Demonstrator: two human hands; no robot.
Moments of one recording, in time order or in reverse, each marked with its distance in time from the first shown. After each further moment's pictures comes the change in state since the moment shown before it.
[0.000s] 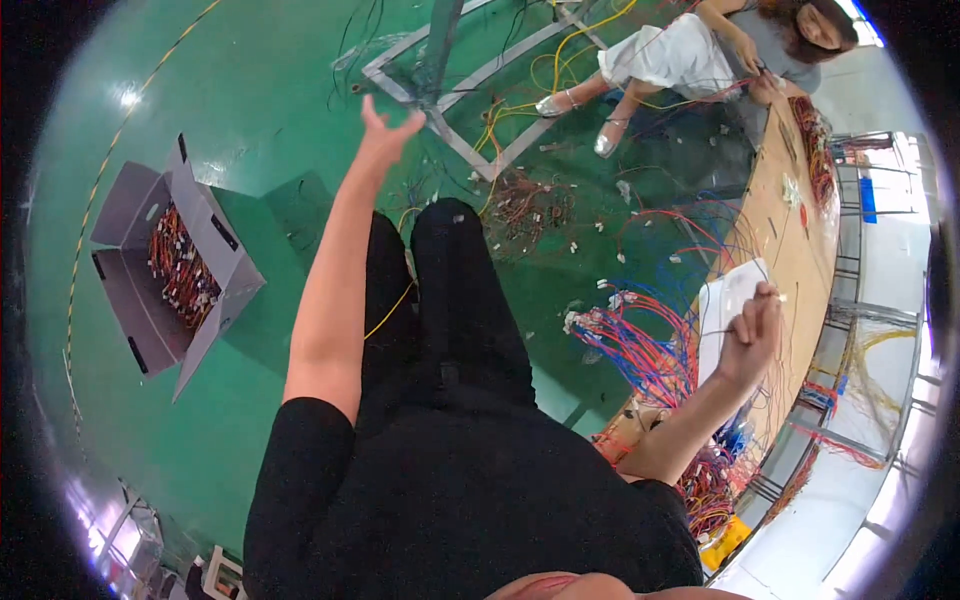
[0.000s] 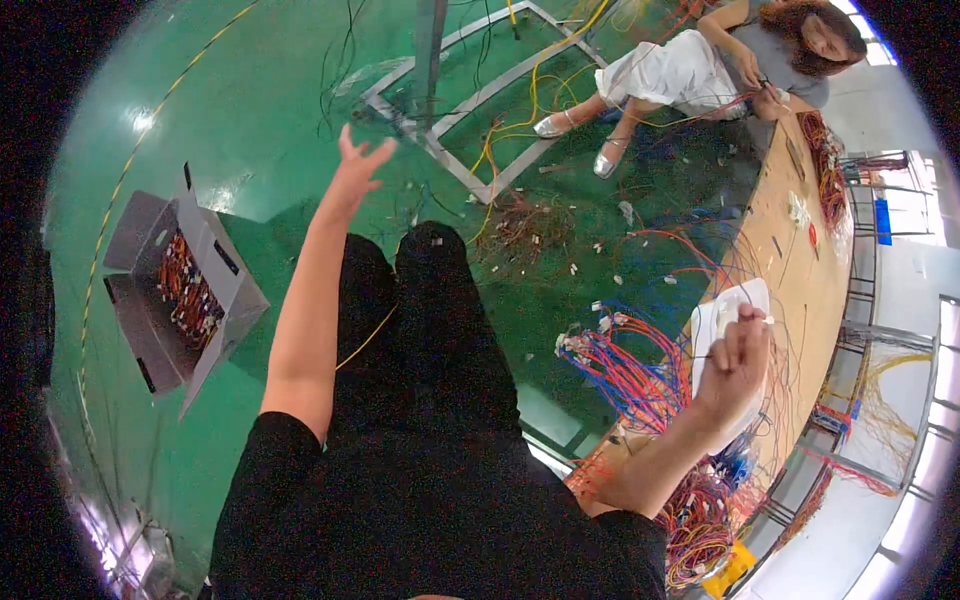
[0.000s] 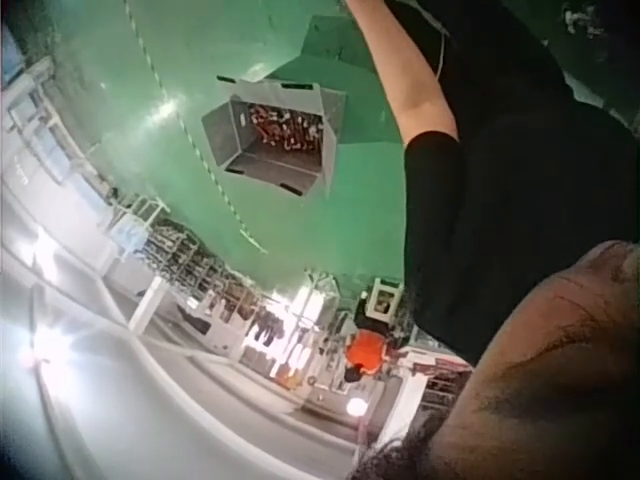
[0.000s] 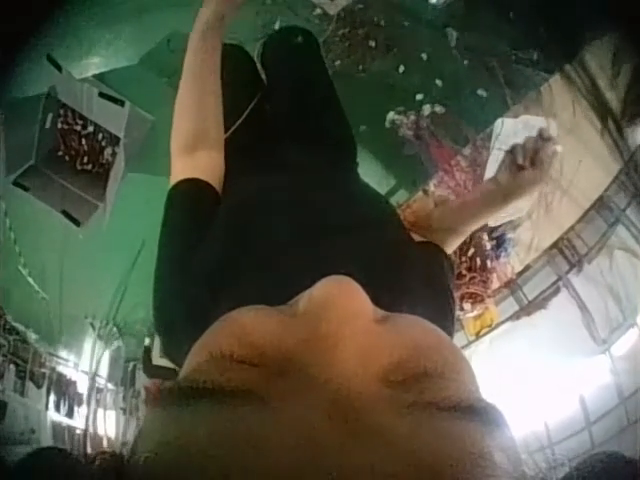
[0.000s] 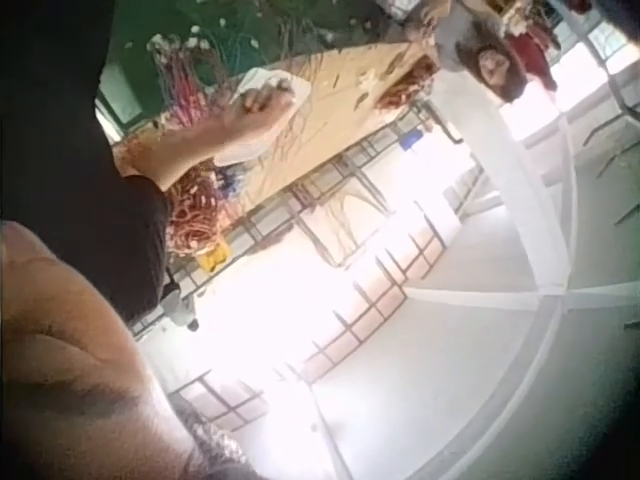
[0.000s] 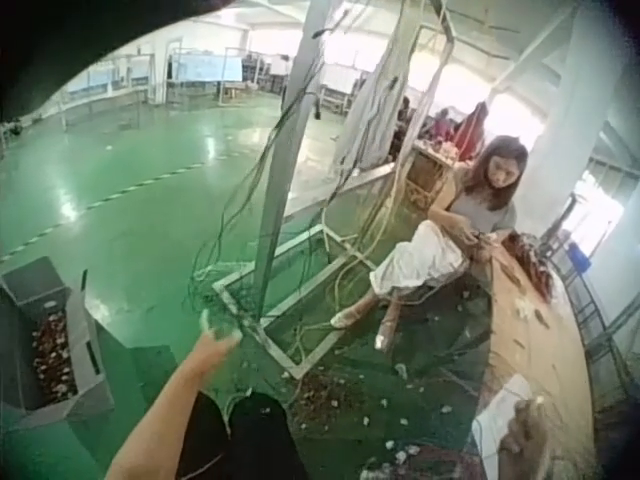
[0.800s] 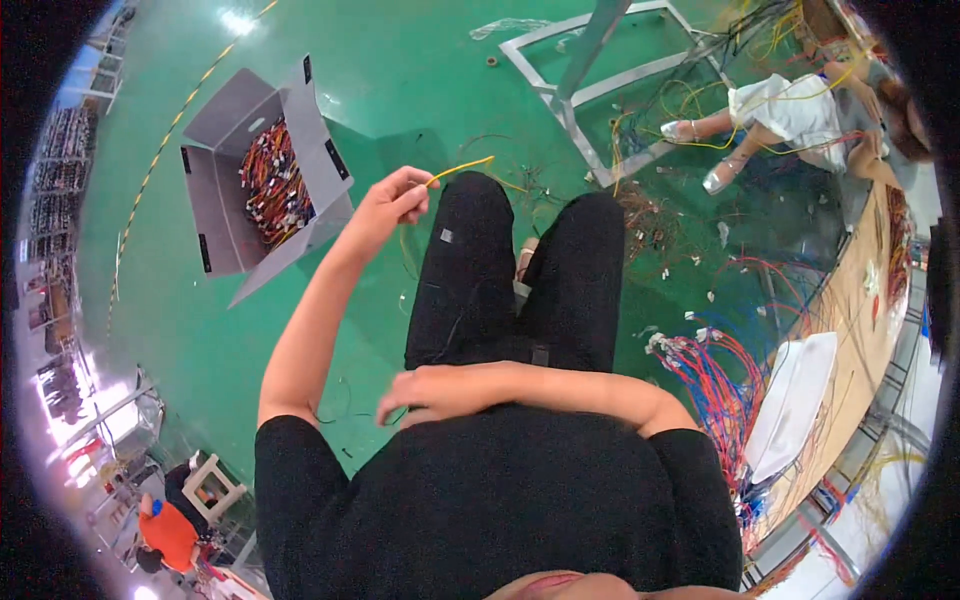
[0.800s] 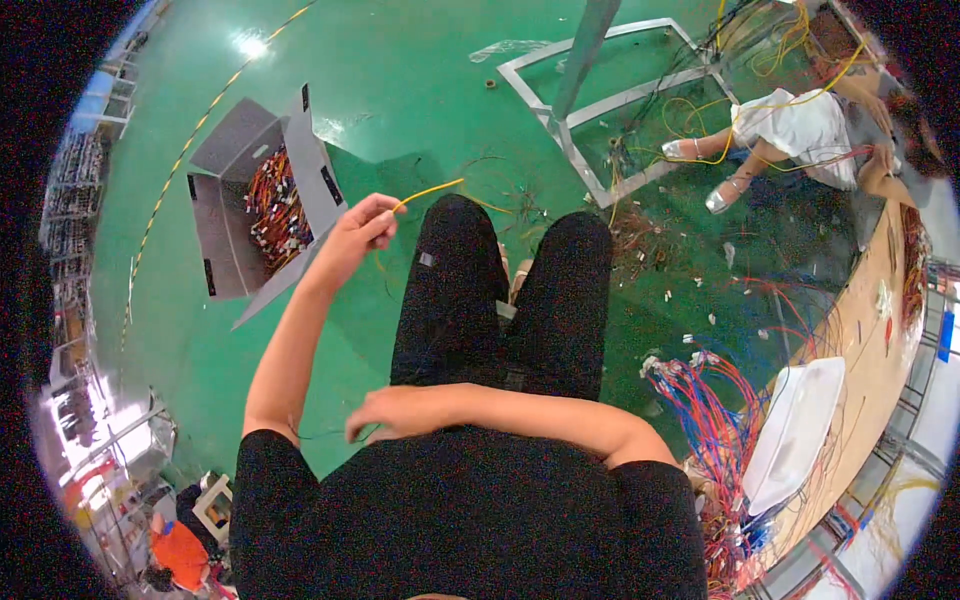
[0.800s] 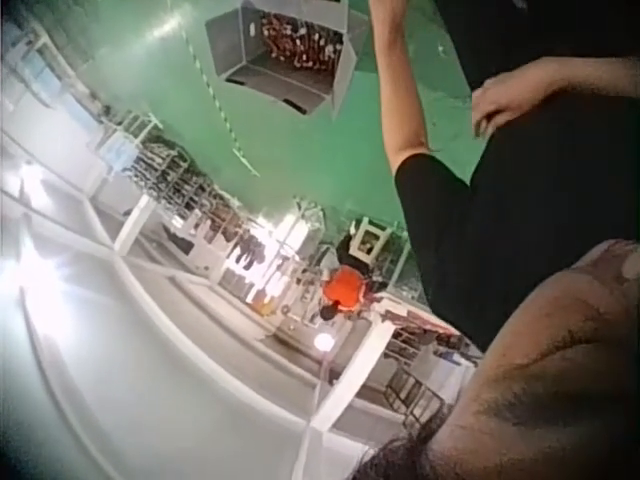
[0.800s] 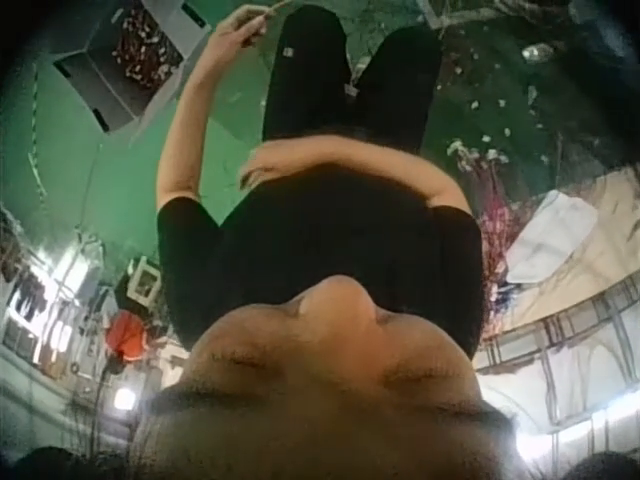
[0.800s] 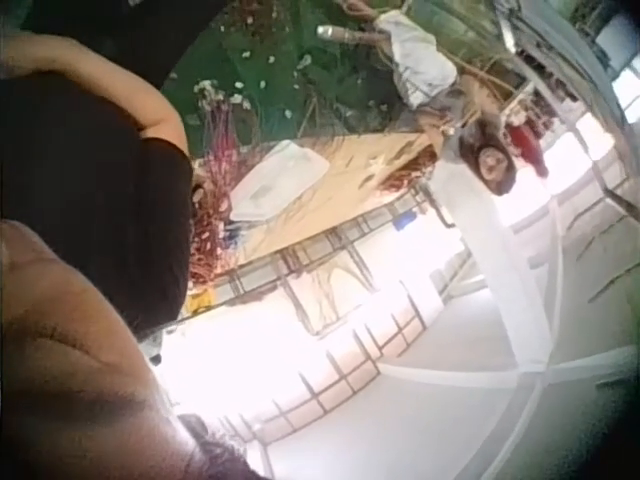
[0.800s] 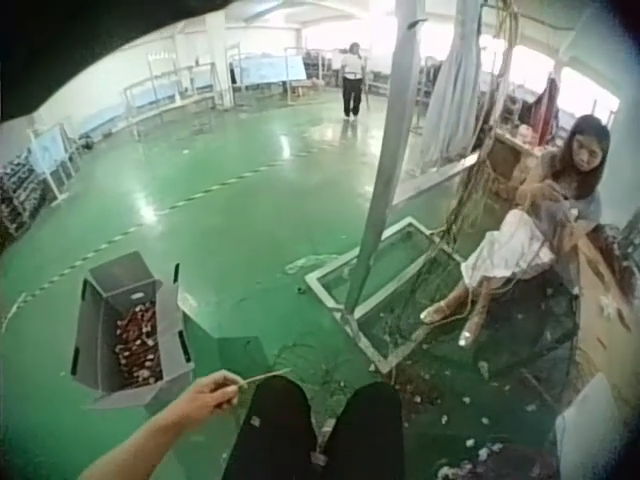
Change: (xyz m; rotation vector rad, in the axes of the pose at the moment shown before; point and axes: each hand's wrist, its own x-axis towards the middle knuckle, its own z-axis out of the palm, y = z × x) left_hand -0.122 -0.006 -0.230 0.061 -0.404 -0.136; right_hand -0.247 0.233 0.244 -0.084 -2.176 0.302
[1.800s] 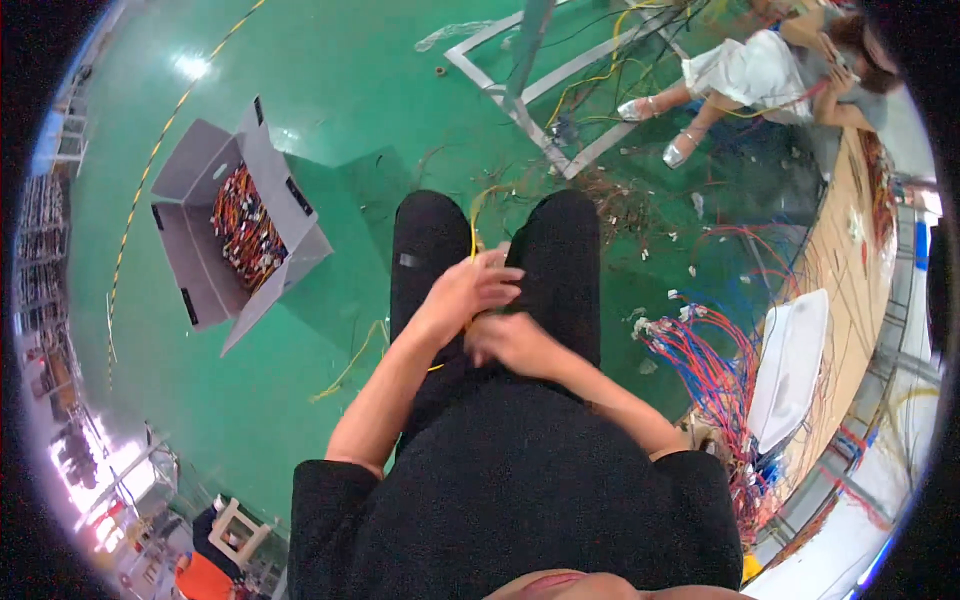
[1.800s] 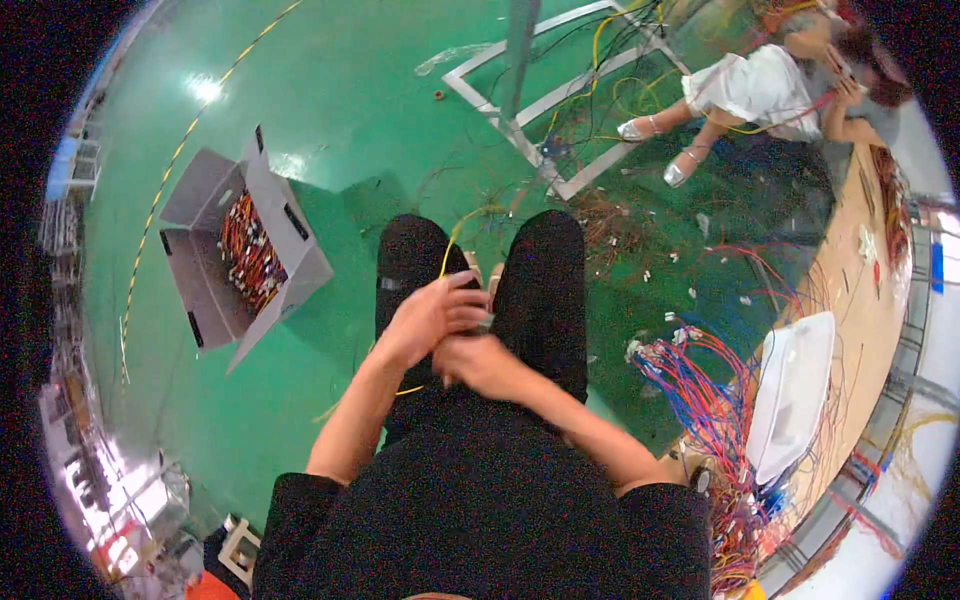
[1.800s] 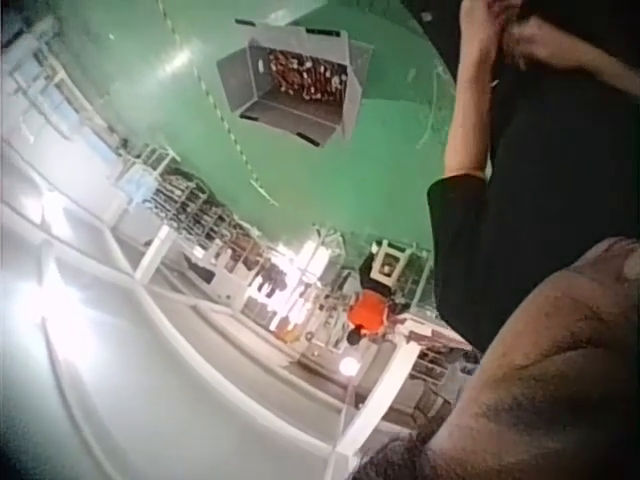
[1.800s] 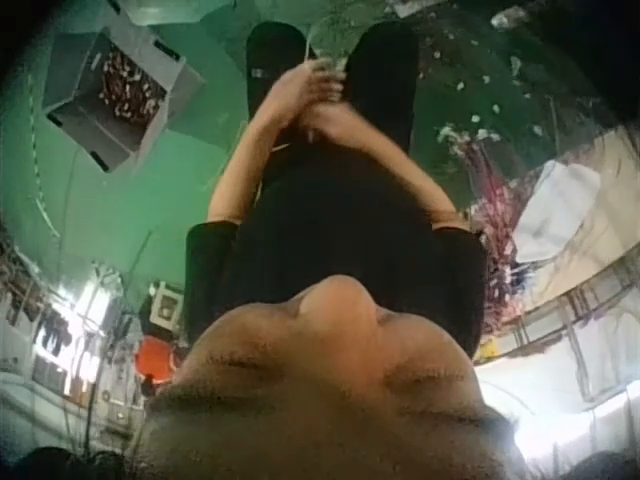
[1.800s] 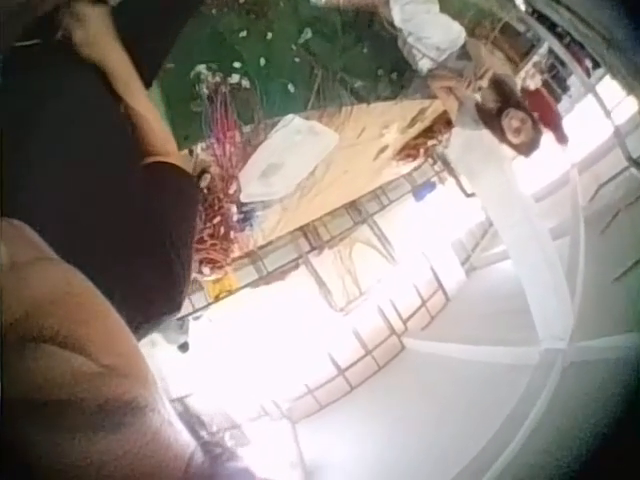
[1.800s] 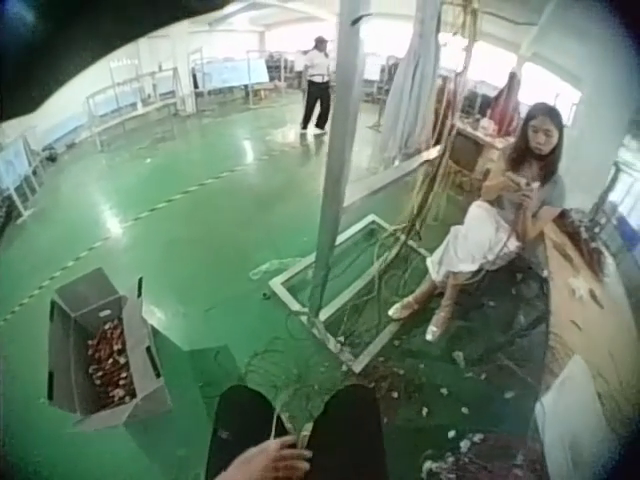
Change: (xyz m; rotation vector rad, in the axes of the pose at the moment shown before) left_hand -0.014 -0.022 0.145 -0.704 -0.232 -0.268; right_hand -0.111 0.033 -0.018 0.090 0.723 0.366
